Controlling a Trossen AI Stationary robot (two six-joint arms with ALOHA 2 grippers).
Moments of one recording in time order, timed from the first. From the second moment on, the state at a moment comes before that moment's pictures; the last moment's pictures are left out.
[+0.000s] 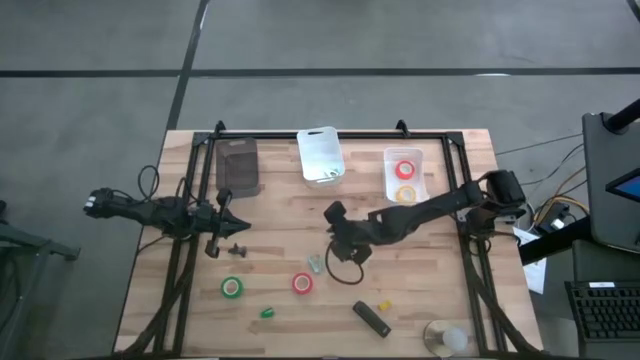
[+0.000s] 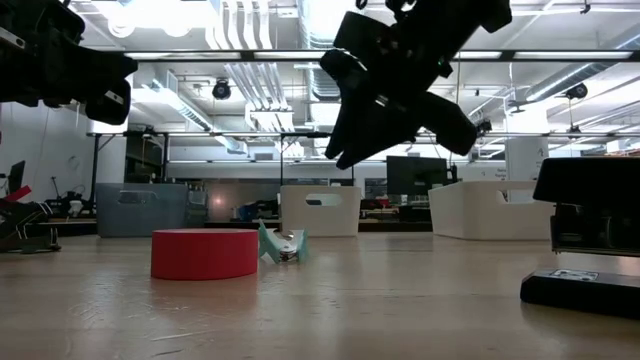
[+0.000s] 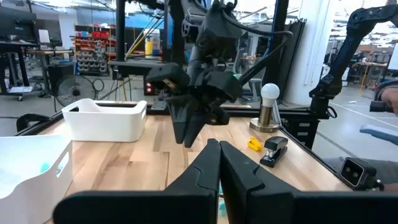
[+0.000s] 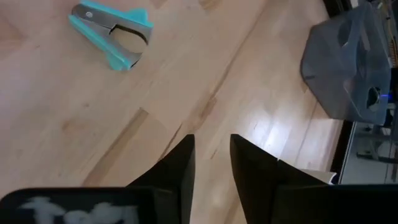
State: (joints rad) left arm -0.24 0.04 0.01 0.04 -0.13 -0.06; right arm 0.20 1.78 1.15 -0.27 0.32 -0.68
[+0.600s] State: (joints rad) left arm -0.24 0.04 0.01 0.04 -0.13 -0.06; right arm 0.27 1.93 1.16 -0.12 0.26 -0.76
